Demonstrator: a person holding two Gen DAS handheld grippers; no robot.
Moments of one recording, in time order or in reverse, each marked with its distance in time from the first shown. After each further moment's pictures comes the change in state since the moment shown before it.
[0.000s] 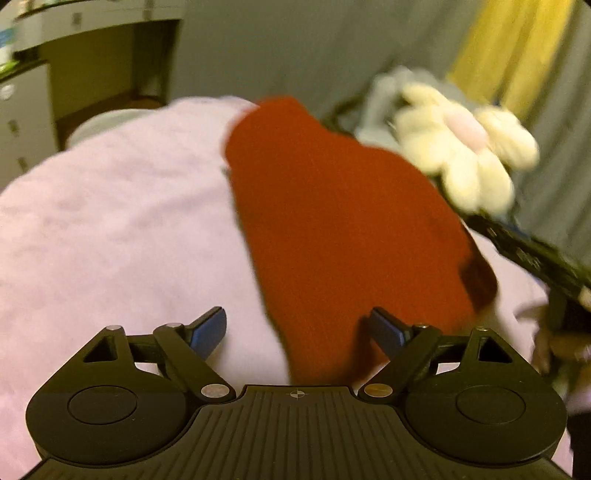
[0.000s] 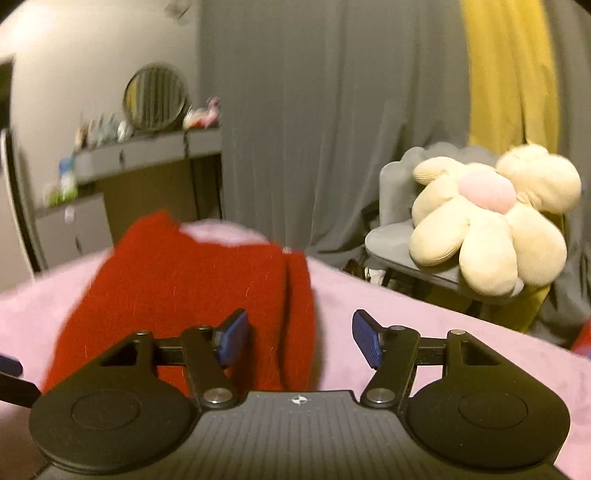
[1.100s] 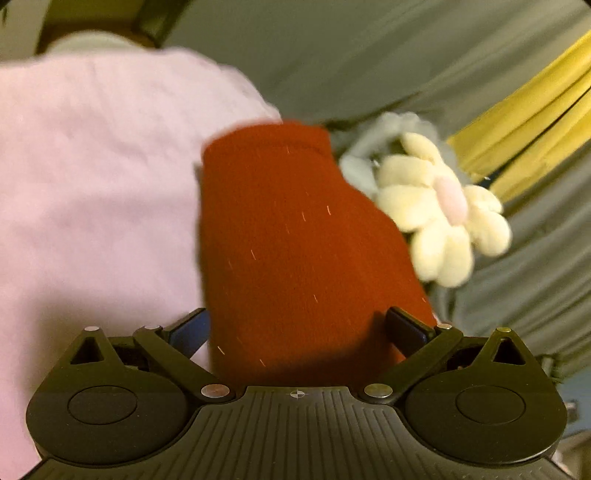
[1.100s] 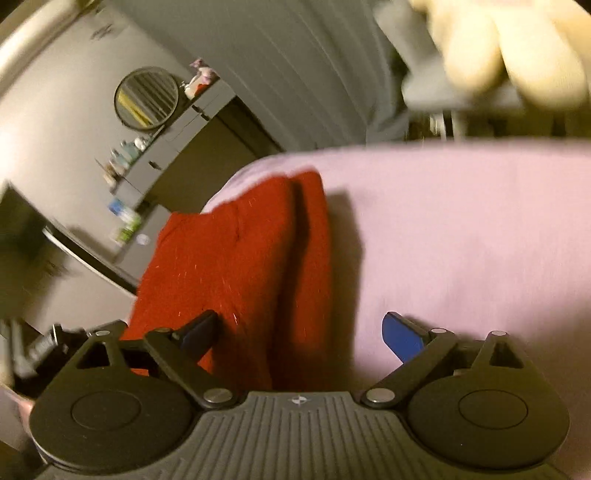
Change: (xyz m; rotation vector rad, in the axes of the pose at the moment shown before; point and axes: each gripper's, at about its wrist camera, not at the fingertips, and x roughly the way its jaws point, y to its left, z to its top) left arm 0.086 0.049 0.034 -0.321 0.056 -0.323; right arm 0.090 -0.120 -0.025 0.540 0.385 0.424
